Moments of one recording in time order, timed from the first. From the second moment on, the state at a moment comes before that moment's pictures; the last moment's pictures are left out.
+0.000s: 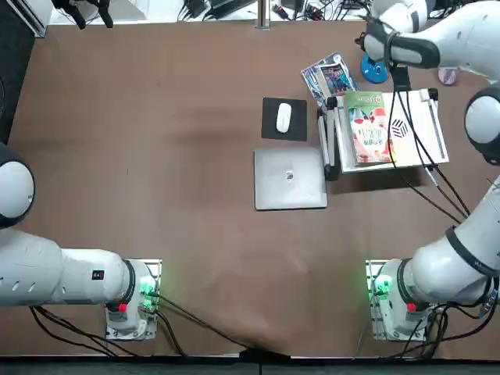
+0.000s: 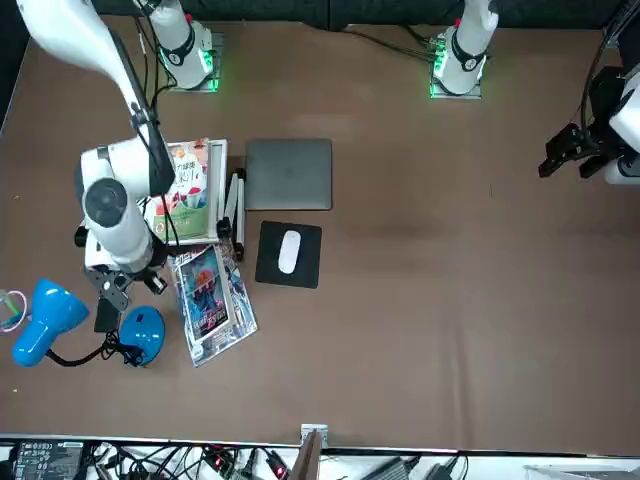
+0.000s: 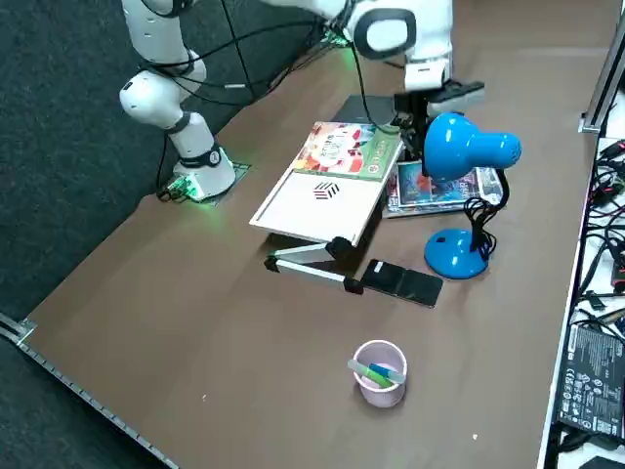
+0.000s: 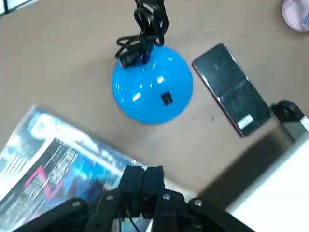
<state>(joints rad) -0.06 0.45 0.25 -1.73 -0.46 2.20 1.03</state>
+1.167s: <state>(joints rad) -0.06 0.14 0.26 -1.60 -0.10 1.67 0.56</state>
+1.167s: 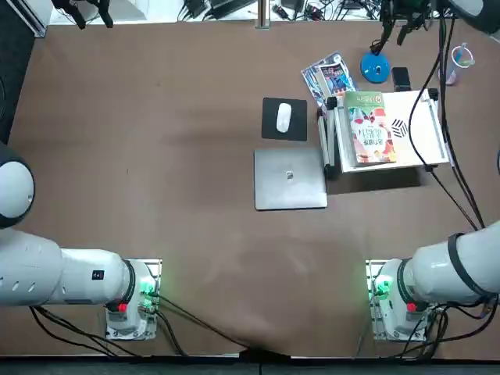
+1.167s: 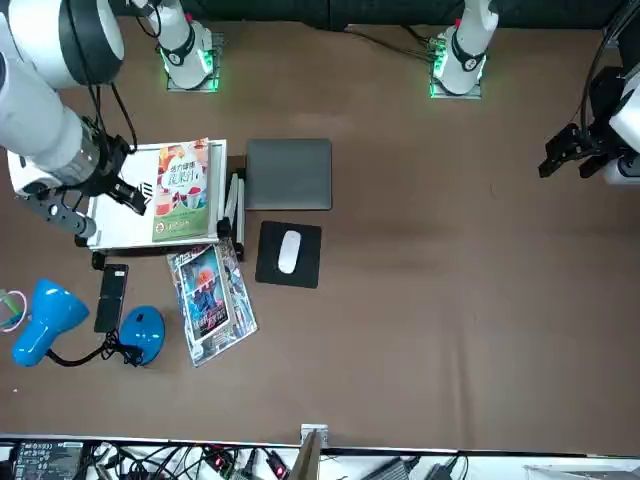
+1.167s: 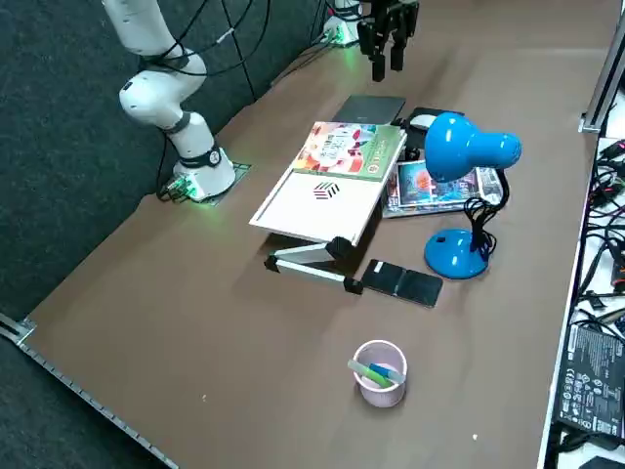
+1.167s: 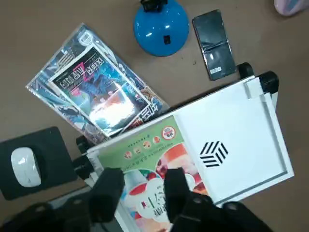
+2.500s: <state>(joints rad) -0.06 0.03 0.01 -1.60 -0.02 1.56 0.04</state>
